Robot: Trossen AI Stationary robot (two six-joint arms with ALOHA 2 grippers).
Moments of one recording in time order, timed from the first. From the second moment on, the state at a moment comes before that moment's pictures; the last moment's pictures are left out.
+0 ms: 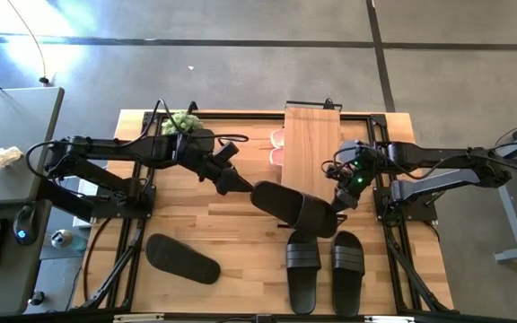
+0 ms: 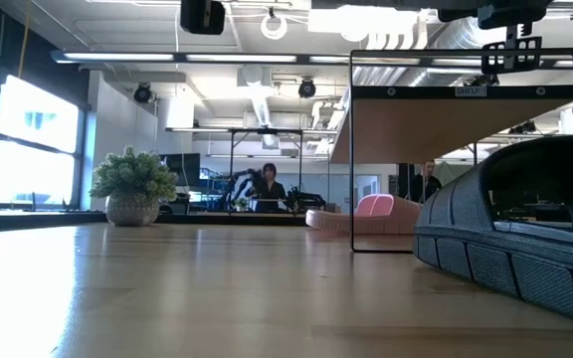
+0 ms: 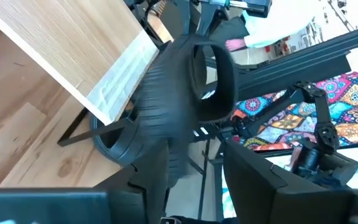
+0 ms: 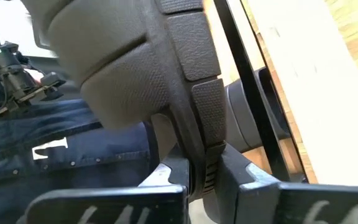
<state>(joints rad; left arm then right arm) 0.16 1.29 1.16 -0.28 0.34 -0.92 -0.08 0.99 0.89 -0.67 -0.71 0.80</state>
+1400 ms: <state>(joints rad) 0.16 1.40 1.16 -0.17 0.43 -1.00 -0.08 0.99 0.89 -0.58 -0.70 0.81</state>
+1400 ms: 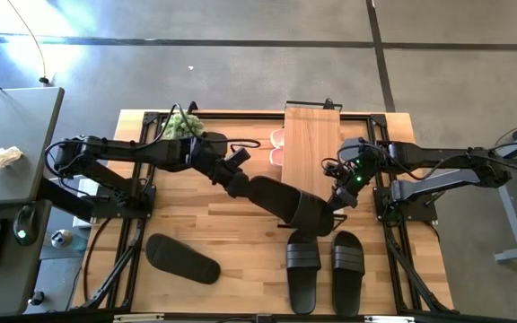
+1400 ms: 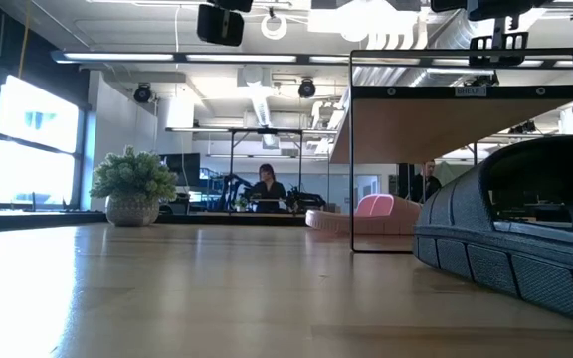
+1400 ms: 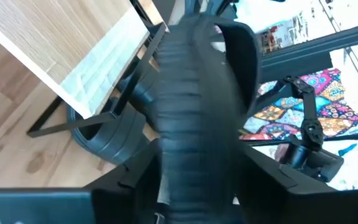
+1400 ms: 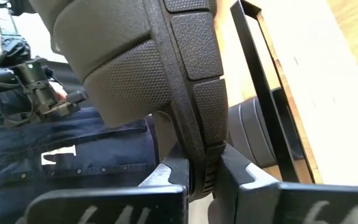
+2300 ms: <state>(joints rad) 0.21 1.36 1.16 -0.23 0.35 -0.95 -0.08 0.99 0.89 -0.60 -0.67 0.84</state>
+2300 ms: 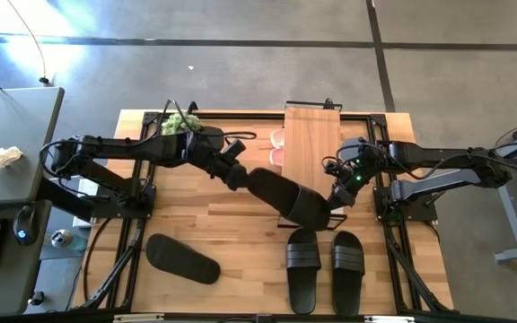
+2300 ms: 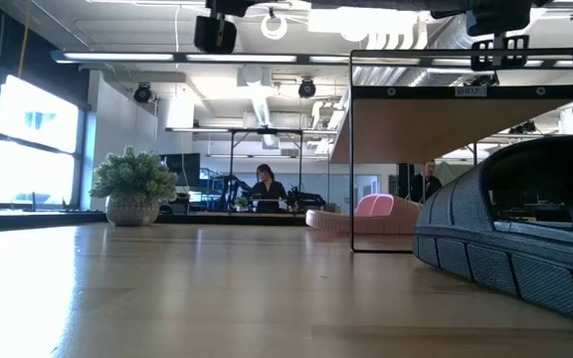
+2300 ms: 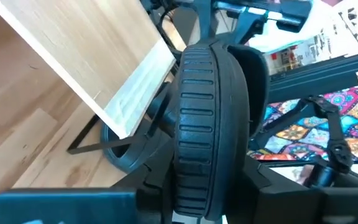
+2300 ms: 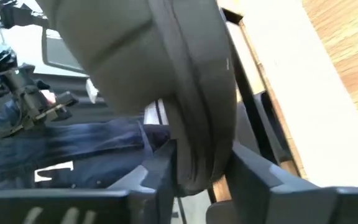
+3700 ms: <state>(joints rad) 0.26 0.98 0.52 -0.24 0.01 -1.54 -0.08 0.63 0.89 -0.77 -0.50 0.83</state>
